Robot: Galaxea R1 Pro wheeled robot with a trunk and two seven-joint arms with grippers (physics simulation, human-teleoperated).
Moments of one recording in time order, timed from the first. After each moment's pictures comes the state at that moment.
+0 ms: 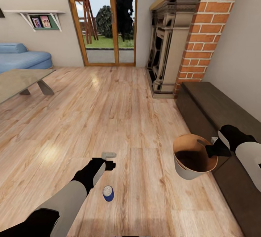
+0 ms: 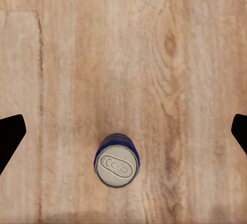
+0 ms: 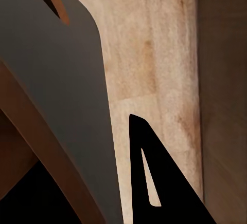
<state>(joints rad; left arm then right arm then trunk) -0.83 -0.14 -0.09 -0.44 0.10 0.50 0.15 -1.23 -0.39 0.16 -0.20 0.02 1.05 0.26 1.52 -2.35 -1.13</state>
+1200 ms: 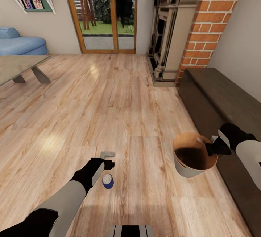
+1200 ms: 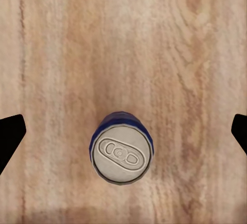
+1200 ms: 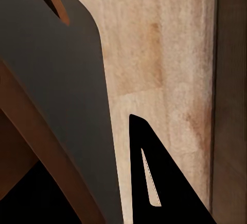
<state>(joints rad) -0.83 -0.13 -0.09 -0.45 0.11 0.49 0.16 -1.25 -0.39 0.16 -0.20 0.02 1.05 0.26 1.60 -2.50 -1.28</state>
